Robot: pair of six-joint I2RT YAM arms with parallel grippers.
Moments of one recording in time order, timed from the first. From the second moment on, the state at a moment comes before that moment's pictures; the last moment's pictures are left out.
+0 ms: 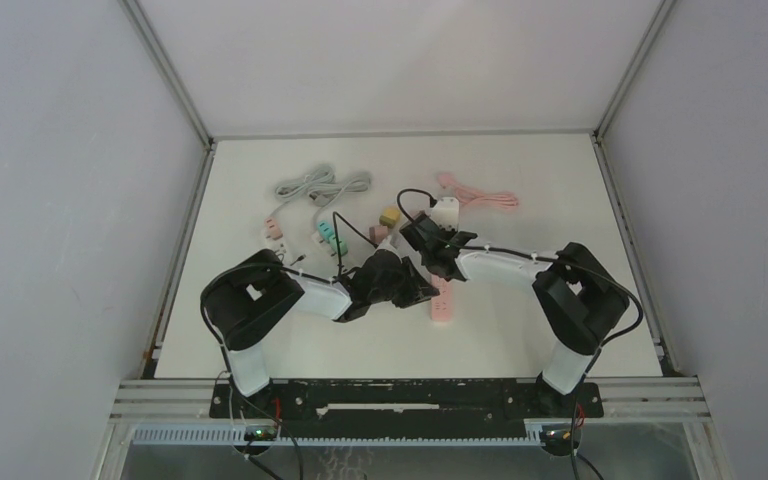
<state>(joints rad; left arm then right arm) -0.90 1.82 0.72 0.51 0.10 -1.19 0.79 1.73 1.04 -0.36 0.59 0.71</state>
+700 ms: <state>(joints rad) -0.90 1.82 0.72 0.52 0.10 -1.20 0.77 1.81 1.17 -0.52 0.52 0.64</state>
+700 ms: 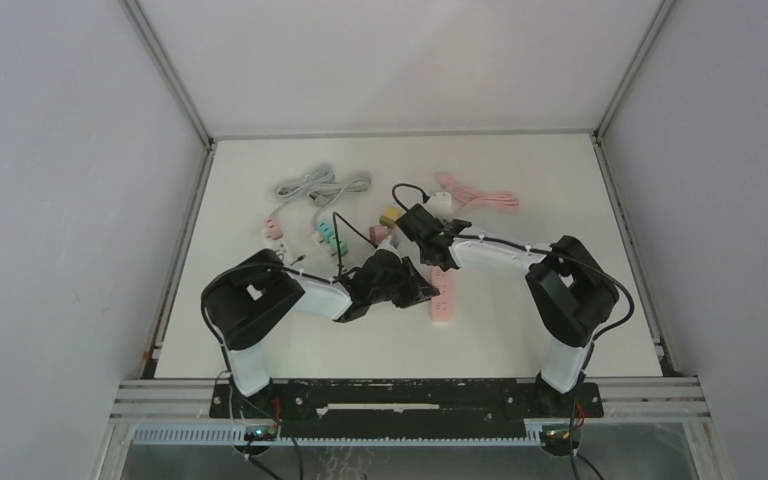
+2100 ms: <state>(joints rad) -0.90 1.83 0.71 0.53 0.10 -1.21 0.73 1.85 1.21 -0.58 0.42 0.64</state>
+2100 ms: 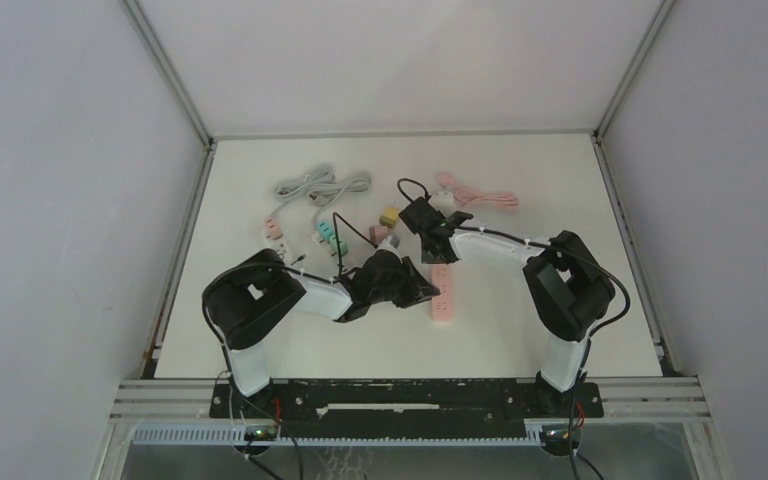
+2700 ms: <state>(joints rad) -0.90 1.83 0.71 0.55 0.10 -1.22 0.68 1.81 1.23 -0.64 0.26 0.63</state>
